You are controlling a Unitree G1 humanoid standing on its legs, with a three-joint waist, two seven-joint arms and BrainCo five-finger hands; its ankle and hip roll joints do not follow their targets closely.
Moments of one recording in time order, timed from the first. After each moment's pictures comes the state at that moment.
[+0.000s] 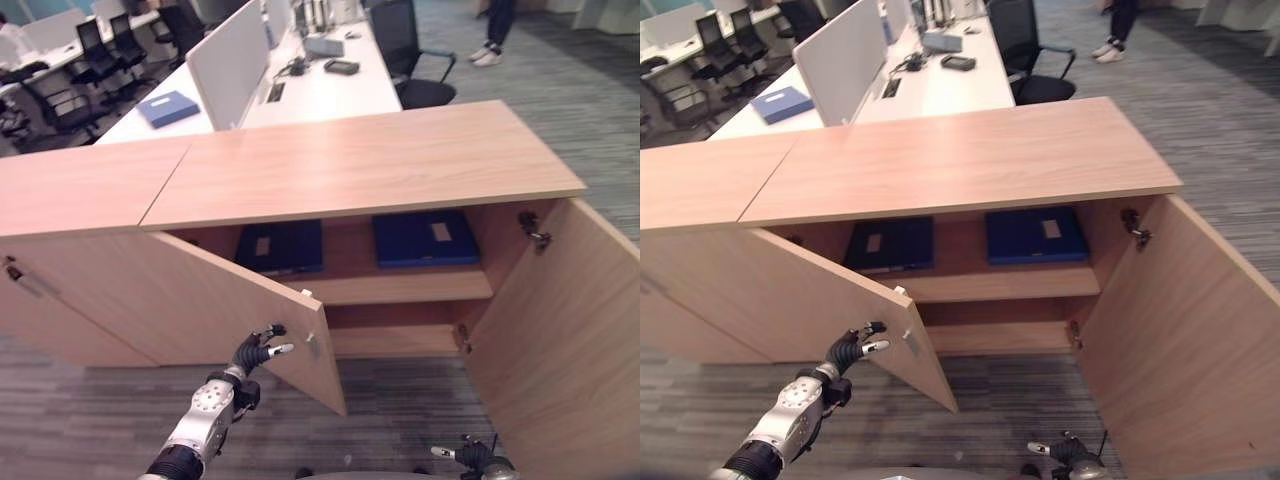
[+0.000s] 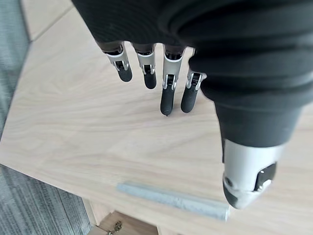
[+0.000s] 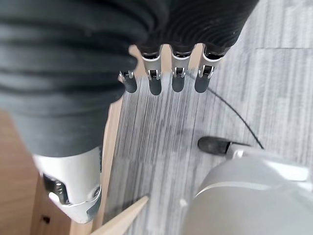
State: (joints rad) left arm -0.07 0.36 -0.31 0.60 -0.38 -0.11 -0.08; right arm -0.01 -0.29 0.19 1.22 0.09 -0.01 -0.08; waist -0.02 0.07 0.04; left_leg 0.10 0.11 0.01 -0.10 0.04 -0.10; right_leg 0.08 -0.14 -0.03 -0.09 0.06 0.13
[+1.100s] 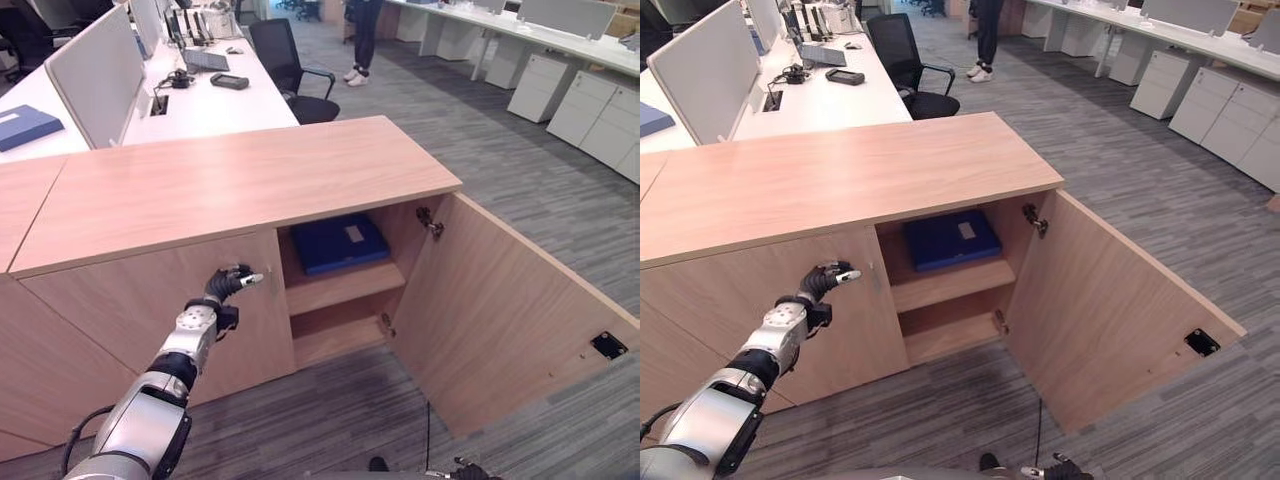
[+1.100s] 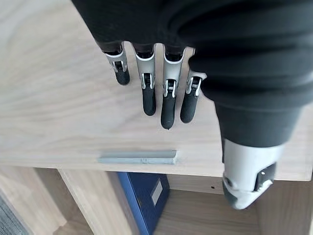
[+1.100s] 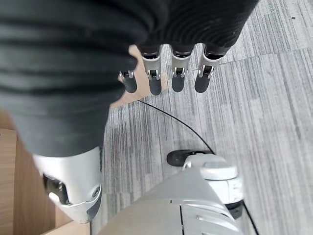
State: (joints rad) left arm -0.55 0.44 -0.32 1.01 -0.47 -0.11 0.00; right arm 0.03 -0.27 0.23 1.23 0.09 -0.01 -0.04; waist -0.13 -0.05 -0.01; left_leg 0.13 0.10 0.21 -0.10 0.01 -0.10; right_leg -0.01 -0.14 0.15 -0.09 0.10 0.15
